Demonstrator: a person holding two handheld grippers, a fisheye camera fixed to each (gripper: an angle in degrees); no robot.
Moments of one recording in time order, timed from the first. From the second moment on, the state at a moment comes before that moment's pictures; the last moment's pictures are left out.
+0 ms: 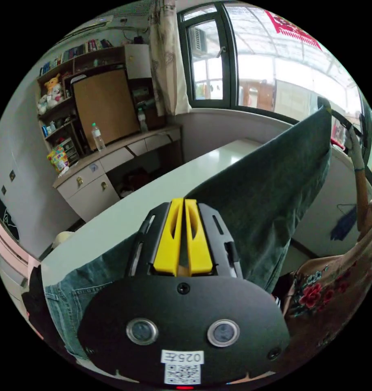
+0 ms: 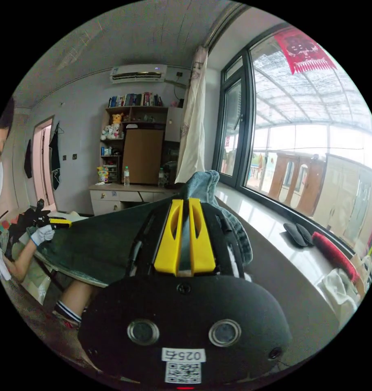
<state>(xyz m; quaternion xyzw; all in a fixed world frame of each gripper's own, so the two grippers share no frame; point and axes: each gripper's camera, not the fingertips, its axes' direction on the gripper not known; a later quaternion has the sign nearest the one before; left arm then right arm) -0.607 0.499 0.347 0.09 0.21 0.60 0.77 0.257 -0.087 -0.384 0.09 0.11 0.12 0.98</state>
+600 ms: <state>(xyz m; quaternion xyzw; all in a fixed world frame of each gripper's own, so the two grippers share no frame) -0.596 0.580 0.341 -0.07 0.28 0.64 0.71 0.429 0.022 -0.167 -0.13 -0.03 0.33 0.94</state>
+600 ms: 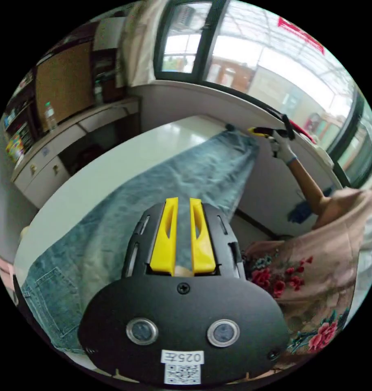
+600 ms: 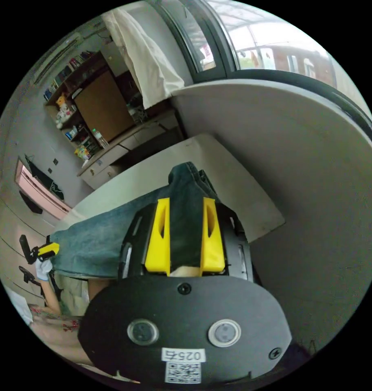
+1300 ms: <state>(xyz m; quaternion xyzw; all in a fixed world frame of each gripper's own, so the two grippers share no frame) -0.587 0.637 0.378 -0.09 0.25 0.65 0.71 0.494 0.072 -0.171 -0.17 -0.01 0.34 0.92</state>
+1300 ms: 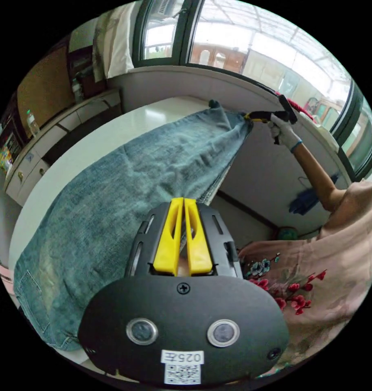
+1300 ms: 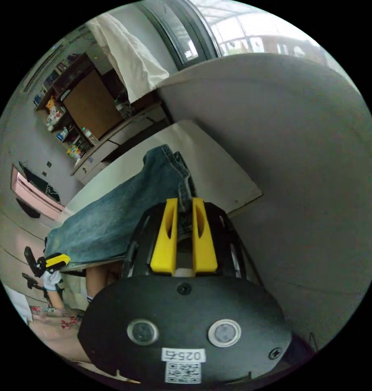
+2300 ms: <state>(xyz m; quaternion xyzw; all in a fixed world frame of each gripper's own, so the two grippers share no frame) -0.645 0.526 0.371 -0.07 0.32 0.62 0.71 0.485 0.146 -0.246 0.07 0.09 0.42 0.90</state>
